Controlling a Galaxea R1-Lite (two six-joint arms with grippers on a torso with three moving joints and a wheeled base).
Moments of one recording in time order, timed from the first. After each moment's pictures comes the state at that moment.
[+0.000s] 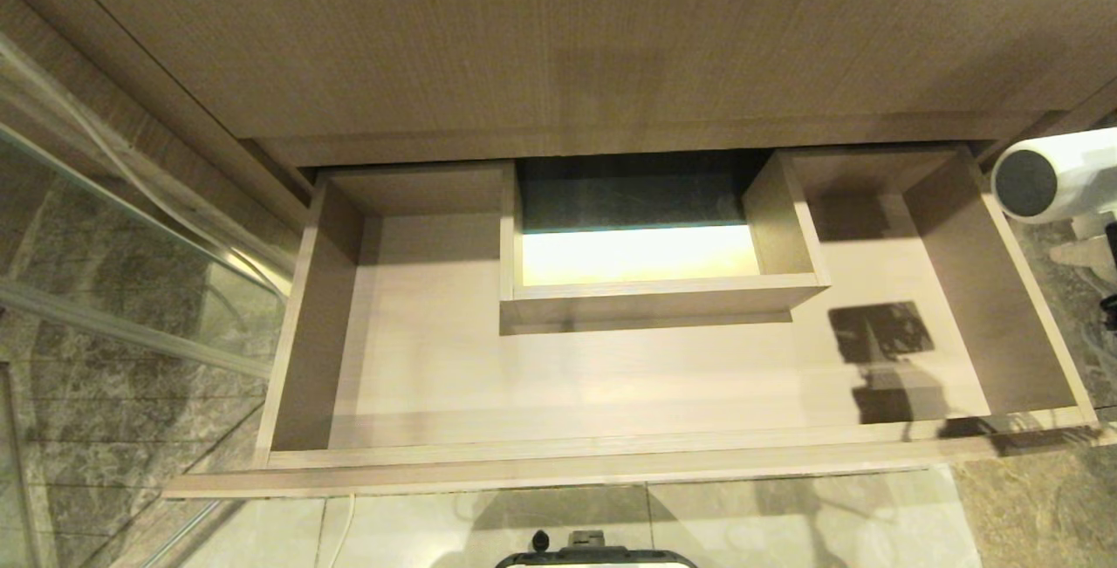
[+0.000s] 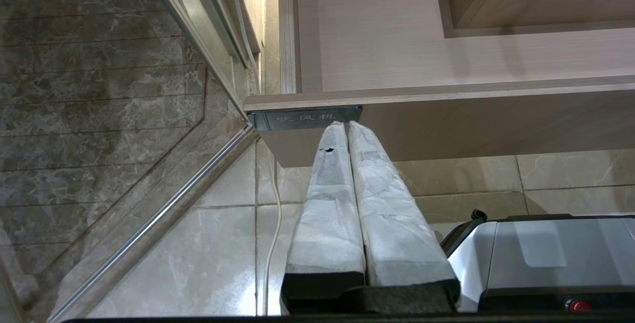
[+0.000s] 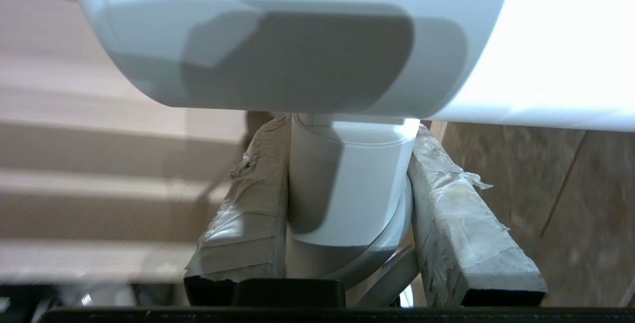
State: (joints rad) left arm 0.00 0.00 0.00 -0.01 0.00 0.00; right arm -0.29 1.37 -1.22 0.36 0.12 -0.41
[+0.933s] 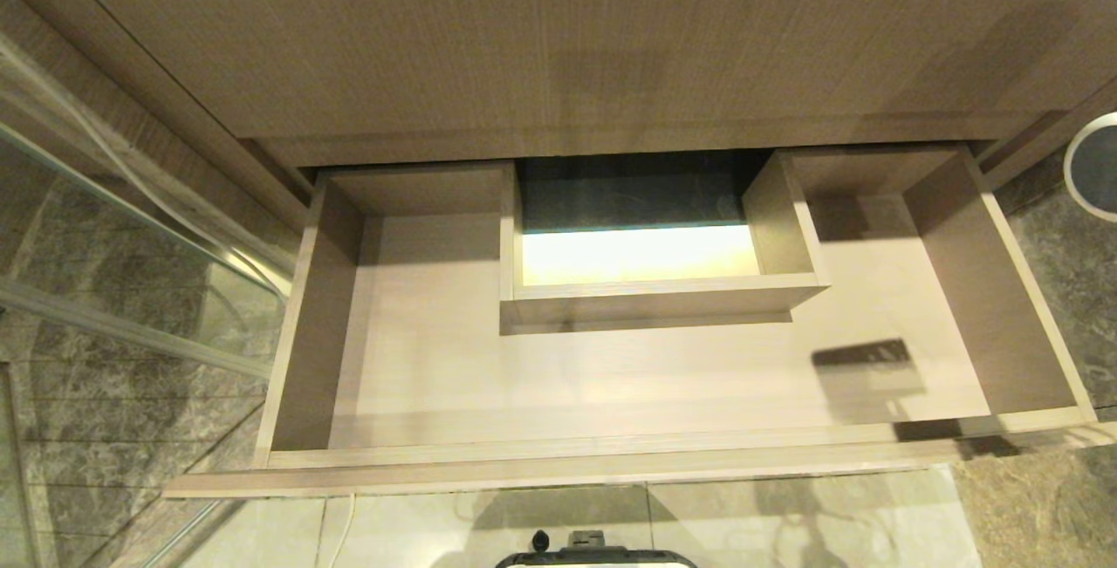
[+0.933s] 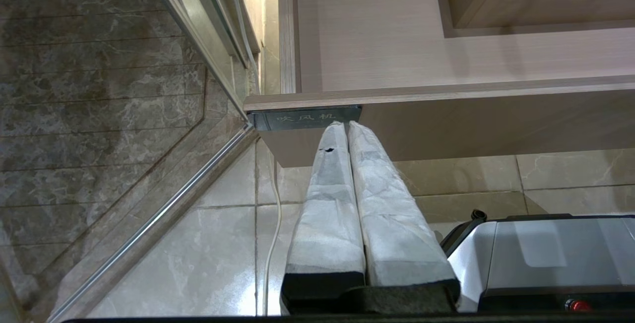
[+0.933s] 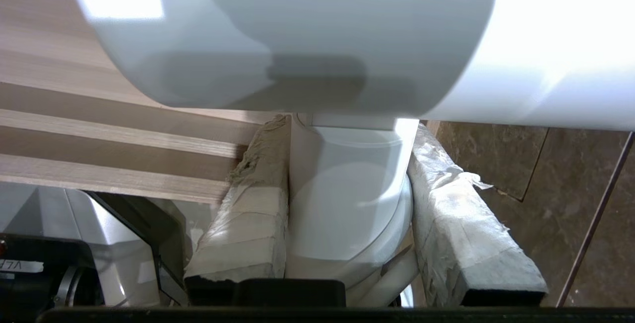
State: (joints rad) left arm 0.00 0.00 0.00 -0.01 0.00 0.00; right arm -0.23 1.11 -1.21 0.52 0.13 -0.42
